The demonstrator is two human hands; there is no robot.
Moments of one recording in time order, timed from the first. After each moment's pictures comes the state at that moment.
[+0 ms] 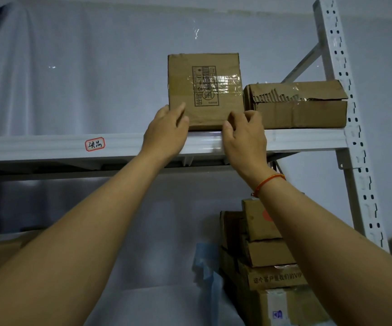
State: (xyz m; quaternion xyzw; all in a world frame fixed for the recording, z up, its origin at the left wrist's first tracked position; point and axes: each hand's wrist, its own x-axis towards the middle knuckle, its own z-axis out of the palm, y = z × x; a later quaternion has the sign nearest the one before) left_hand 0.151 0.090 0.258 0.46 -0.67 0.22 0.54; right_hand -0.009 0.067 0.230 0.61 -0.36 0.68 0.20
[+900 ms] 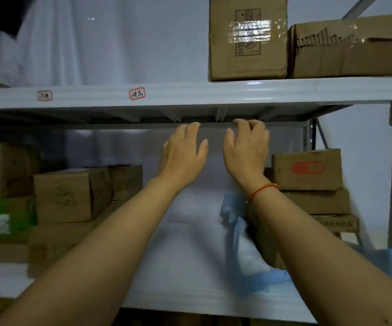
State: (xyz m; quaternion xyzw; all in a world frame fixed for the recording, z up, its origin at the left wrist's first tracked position) left_hand 0.176 0.116 0.123 0.52 -0.65 0.28 0.48; right_hand 0.046 0.082 0.128 0.63 -0.42 0.64 0.12
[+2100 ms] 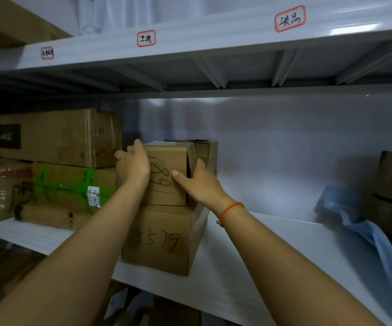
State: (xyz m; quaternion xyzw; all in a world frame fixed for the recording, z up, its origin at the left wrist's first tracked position) left_hand 0.511 0.111 0.049 0.69 -0.18 0.00 0.70; right_hand 0.381 0.047 0.024 0.84 -0.30 0.35 -0.27
